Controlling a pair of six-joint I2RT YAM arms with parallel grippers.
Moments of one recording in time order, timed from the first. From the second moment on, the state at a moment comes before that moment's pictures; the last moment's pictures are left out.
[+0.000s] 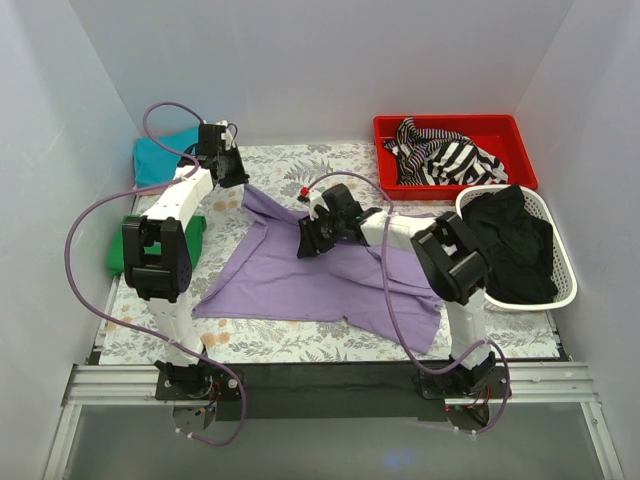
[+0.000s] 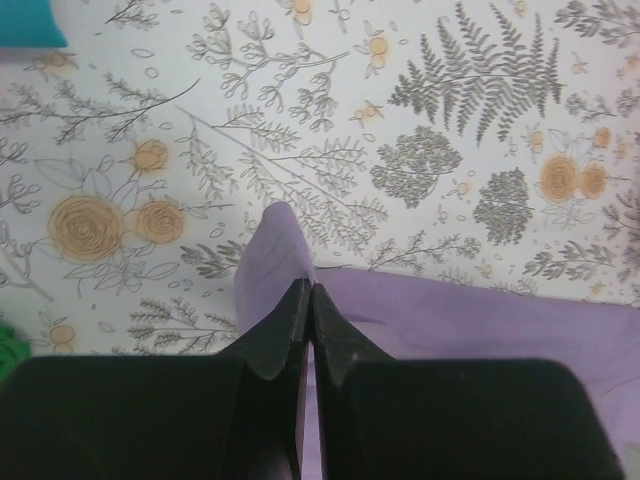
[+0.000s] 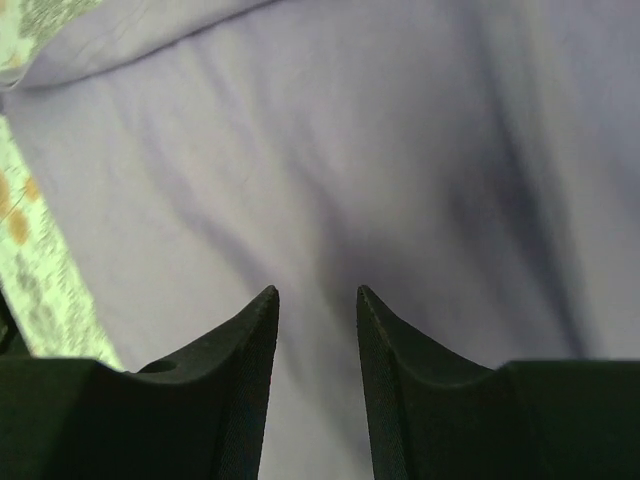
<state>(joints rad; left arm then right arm) -0.11 1.92 1.60 -0.45 0.07 -0.37 0.70 1.99 1.29 -0.08 -0.51 0.19</state>
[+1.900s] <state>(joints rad) -0.15 2.11 1.66 -0.30 -0.14 -0.18 0.73 2.17 1.40 0.14 -0.40 0.26</state>
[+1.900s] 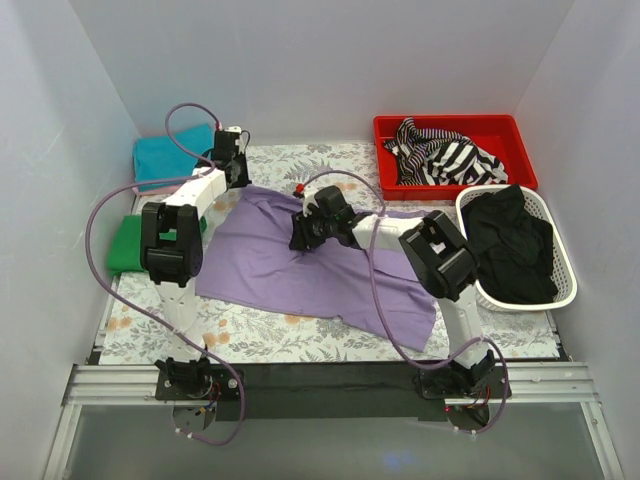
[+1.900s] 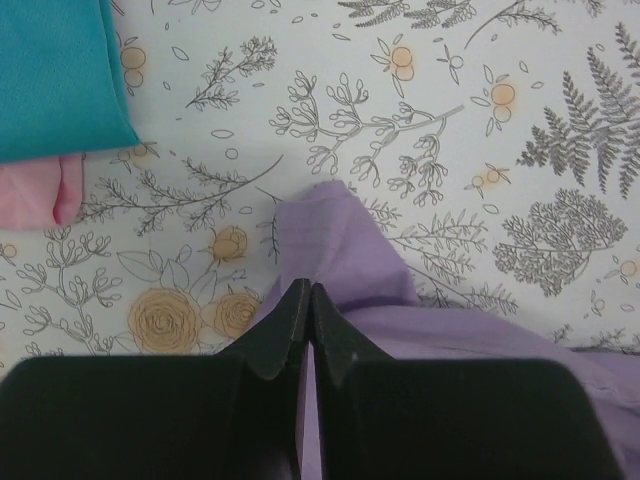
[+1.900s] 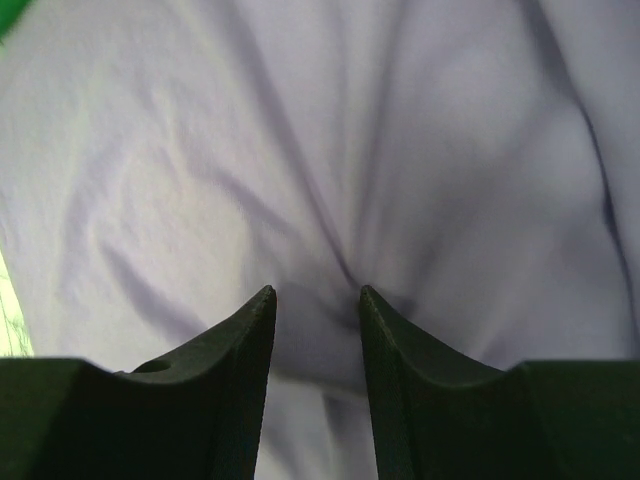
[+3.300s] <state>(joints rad) -0.15 1.88 1.38 -0.29 -0.08 -0.22 0.37 1.70 0.96 -0.27 0.12 0.24</state>
